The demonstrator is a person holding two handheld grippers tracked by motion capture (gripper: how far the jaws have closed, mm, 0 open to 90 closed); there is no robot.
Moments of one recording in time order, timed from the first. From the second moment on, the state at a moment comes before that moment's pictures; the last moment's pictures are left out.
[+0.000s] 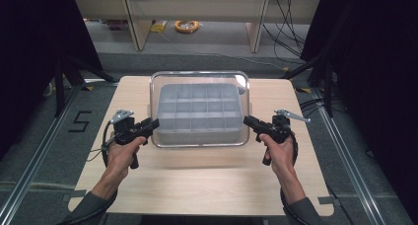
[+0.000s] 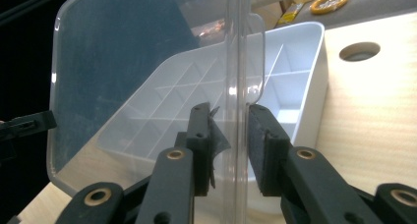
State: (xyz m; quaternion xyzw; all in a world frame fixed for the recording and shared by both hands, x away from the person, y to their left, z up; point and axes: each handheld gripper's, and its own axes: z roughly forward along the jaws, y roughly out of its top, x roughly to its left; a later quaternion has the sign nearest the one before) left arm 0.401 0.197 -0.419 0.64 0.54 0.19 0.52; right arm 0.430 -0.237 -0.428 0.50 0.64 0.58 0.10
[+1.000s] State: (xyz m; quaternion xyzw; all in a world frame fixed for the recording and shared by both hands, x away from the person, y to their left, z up) left arm 0.353 0.193 -0.426 0.66 0.52 0.19 0.51; right arm 0.379 -0.241 -0.438 0.51 0.64 0.57 0.09
